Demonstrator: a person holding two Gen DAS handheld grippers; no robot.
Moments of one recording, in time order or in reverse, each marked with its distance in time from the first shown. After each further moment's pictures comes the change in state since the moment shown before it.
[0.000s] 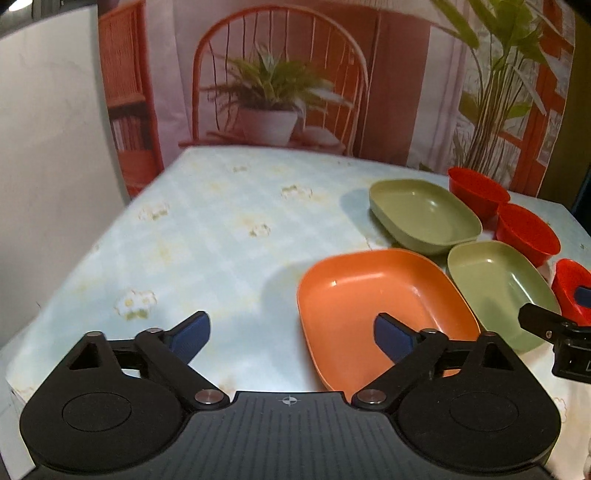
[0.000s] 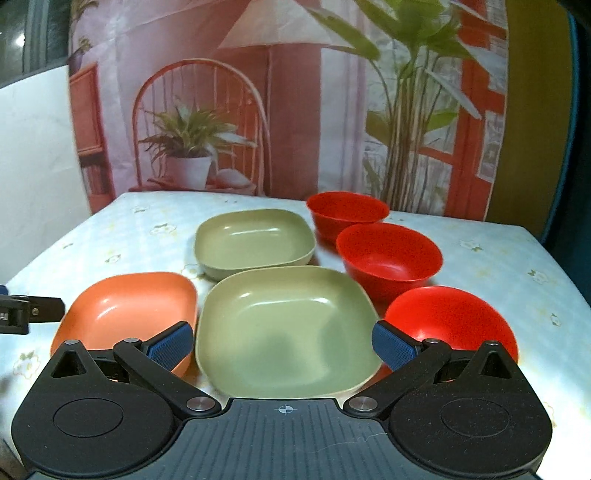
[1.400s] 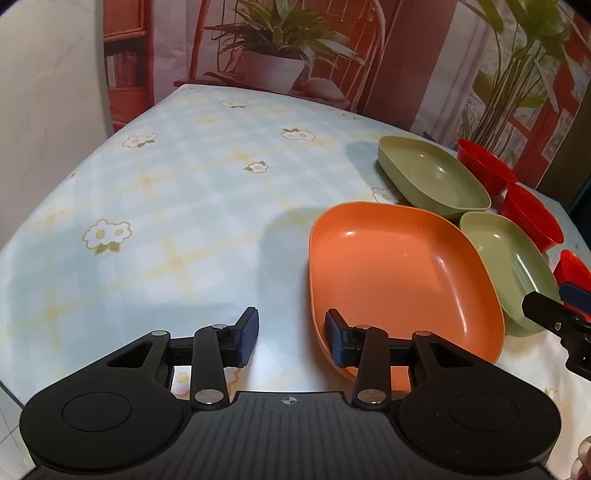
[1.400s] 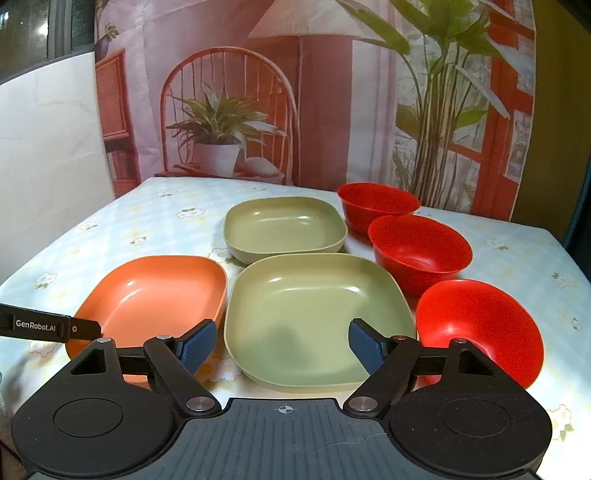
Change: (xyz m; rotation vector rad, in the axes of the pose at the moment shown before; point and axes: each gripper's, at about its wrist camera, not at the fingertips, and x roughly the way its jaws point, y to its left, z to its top) left arm 0.032 0.013 -0.020 -0.110 0.125 -0.076; right arm 0.001 0.009 -0.003 -0.042 0.025 0.070
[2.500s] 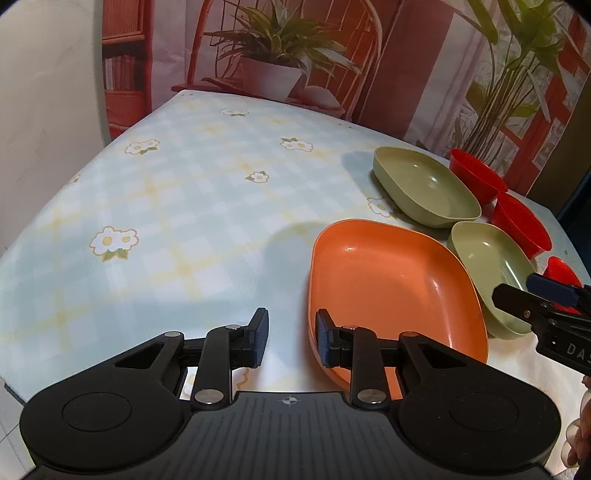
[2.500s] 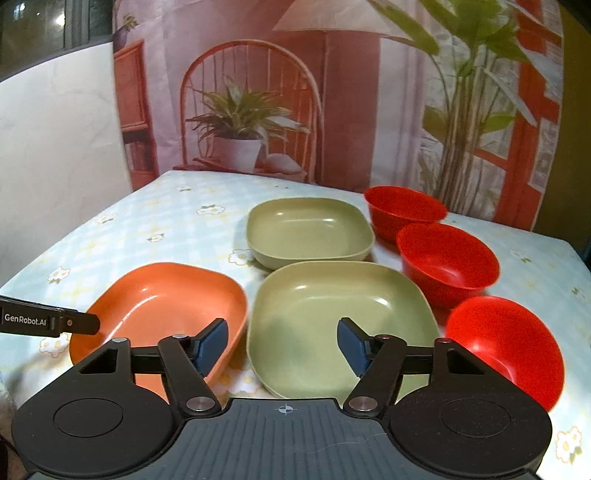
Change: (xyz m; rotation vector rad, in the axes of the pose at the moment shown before) left arm -0.014 0.012 0.001 0.001 -0.016 -0.036; right arm 0.014 0.012 0.012 -0.045 0.024 0.054
